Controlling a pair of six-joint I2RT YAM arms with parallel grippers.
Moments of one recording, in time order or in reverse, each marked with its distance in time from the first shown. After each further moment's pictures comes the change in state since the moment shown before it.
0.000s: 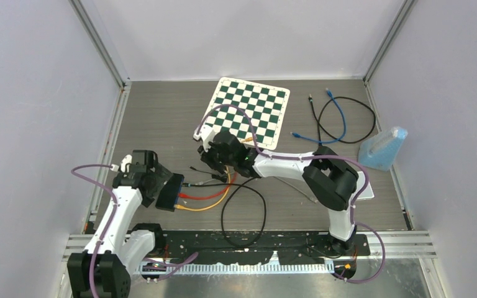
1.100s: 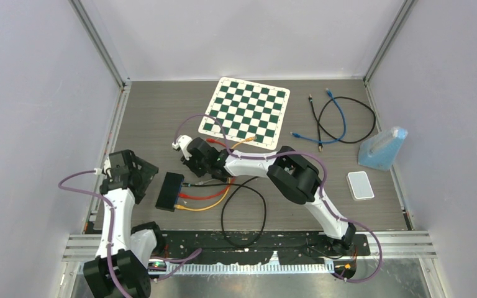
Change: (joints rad) left arm 0.307 -0.042 -0.002 0.098 0.142 0.126; right arm 0.064 0.365 0.404 -0.271 0.057 0.043
